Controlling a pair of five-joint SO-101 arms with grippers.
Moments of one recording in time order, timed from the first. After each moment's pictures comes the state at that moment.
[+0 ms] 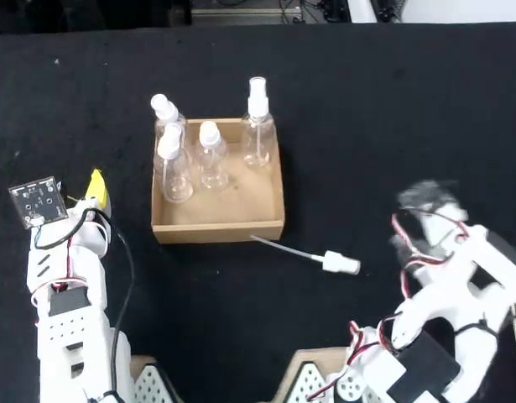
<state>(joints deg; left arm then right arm) -21.8 -66.9 89.7 2.2 1.6 48.6 -17.5 49.1 57.7 65.5</state>
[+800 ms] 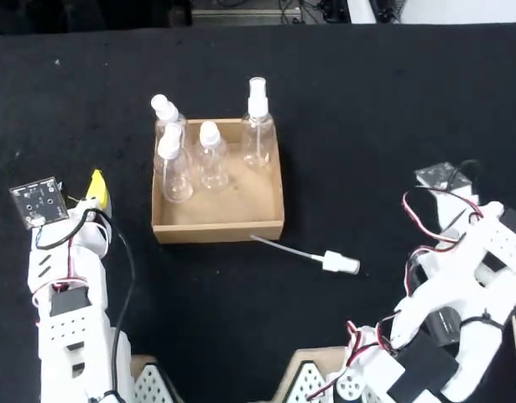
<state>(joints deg) -21.8 -66.9 90.7 2.2 1.6 45.1 -16.9 37.0 76.4 64.4</state>
